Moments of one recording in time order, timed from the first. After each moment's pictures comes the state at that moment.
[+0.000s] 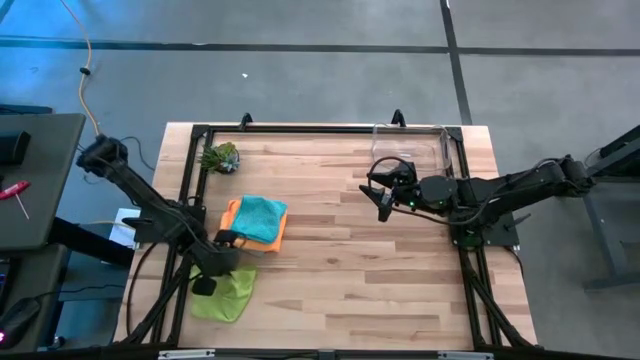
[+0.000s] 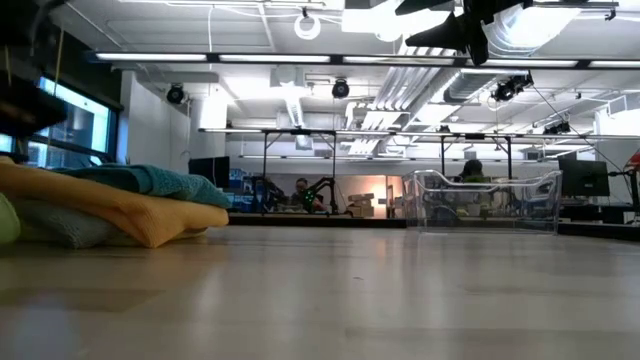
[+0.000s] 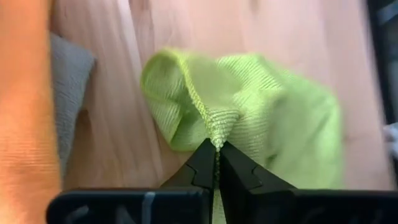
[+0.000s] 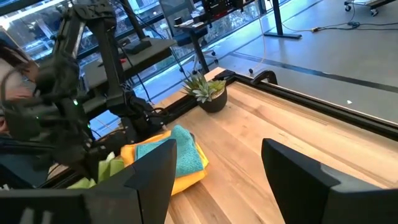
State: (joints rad) left arm -0.60 1.07 0.54 -0.60 0.01 -0.55; right arm 0.16 1.04 0.74 0.07 0.55 0.50
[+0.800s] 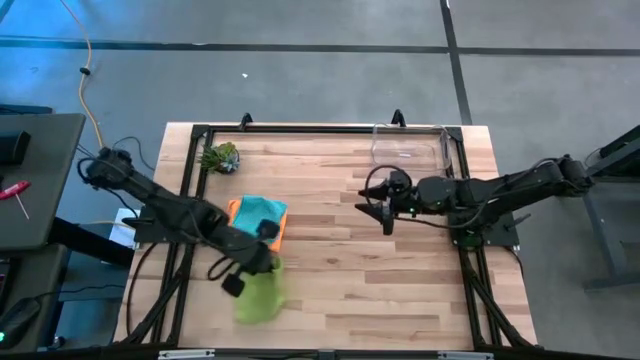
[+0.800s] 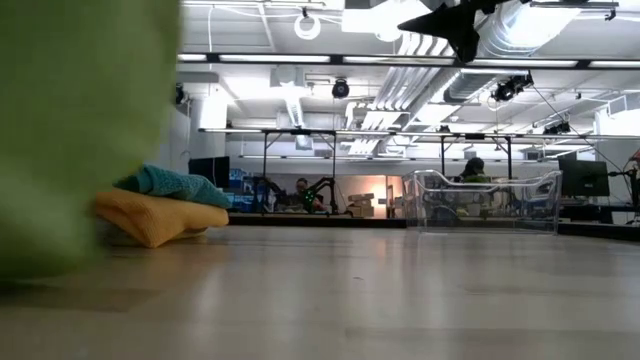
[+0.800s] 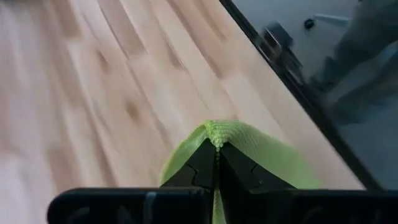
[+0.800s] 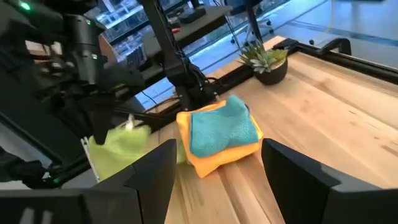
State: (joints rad) left arm -0.37 1.31 1.14 -0.68 -0.04 0.02; right arm 0.16 1.05 0.74 0.10 0.28 0.52
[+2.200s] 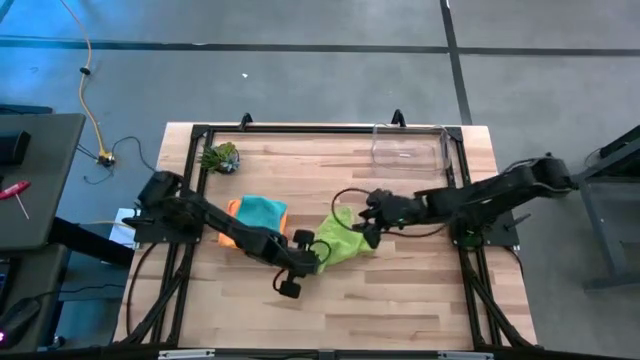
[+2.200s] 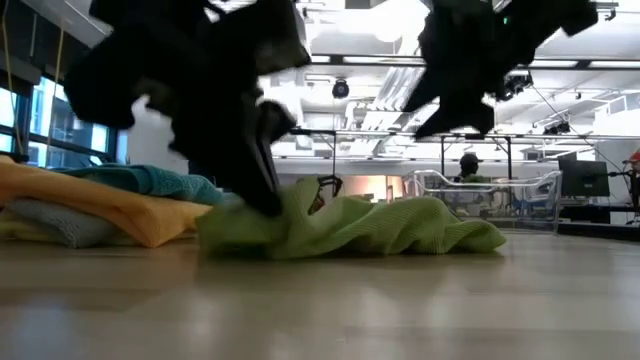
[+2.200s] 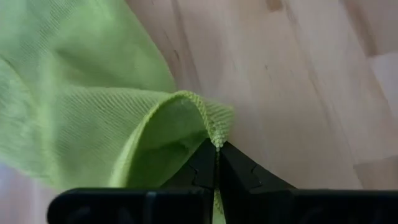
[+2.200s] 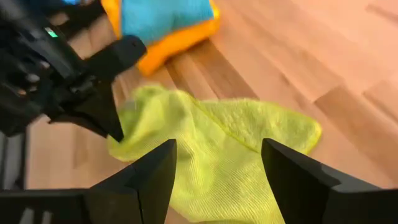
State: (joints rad) left arm -0.25 1.84 1.07 -0.22 -0.15 -0.06; right arm 0.16 1.29 0.74 -0.14 0.20 0.67
